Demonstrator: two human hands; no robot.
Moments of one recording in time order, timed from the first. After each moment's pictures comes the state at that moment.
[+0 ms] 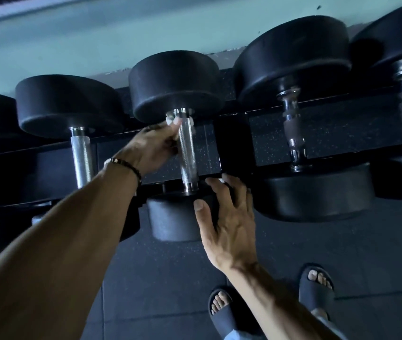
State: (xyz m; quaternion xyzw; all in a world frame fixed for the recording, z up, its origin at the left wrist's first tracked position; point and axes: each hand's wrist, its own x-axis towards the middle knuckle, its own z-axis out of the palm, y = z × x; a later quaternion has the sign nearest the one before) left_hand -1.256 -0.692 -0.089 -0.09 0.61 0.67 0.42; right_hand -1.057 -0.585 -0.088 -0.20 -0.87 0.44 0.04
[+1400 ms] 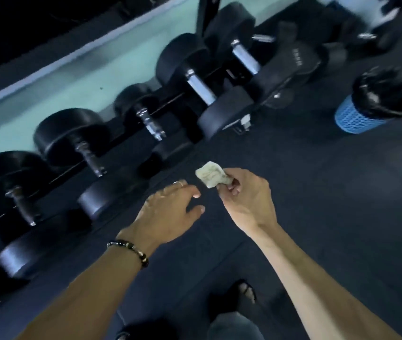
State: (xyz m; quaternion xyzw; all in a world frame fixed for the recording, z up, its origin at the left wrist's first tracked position) left_hand -0.895 -0.211 0.098 0.50 0.81 0.07 0.30; right_hand -0.758 -0.095 0.093 -0.45 -0.80 0.38 0.08
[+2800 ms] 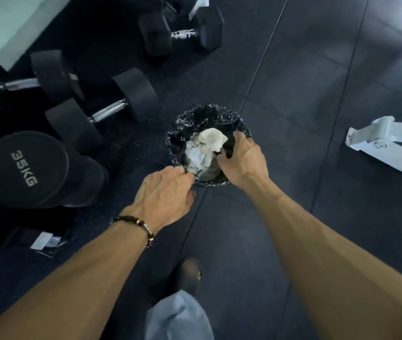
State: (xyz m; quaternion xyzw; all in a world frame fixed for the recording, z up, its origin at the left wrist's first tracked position) left_hand -0.636 0.638 -0.036 0.74 0.64 -0.03 0.21; right_hand -0.483 0.724 -0.032 -0.70 -0.65 0.29 -0.02
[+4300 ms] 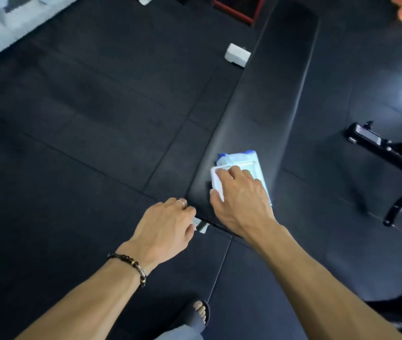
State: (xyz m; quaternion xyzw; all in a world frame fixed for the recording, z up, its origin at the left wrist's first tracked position) left_hand -0.269 0.068 0.049 0.97 -0.11 -0.11 0.16; right_hand -0.198 -0.082 0.096 -0.98 -0.17 0.13 0.02
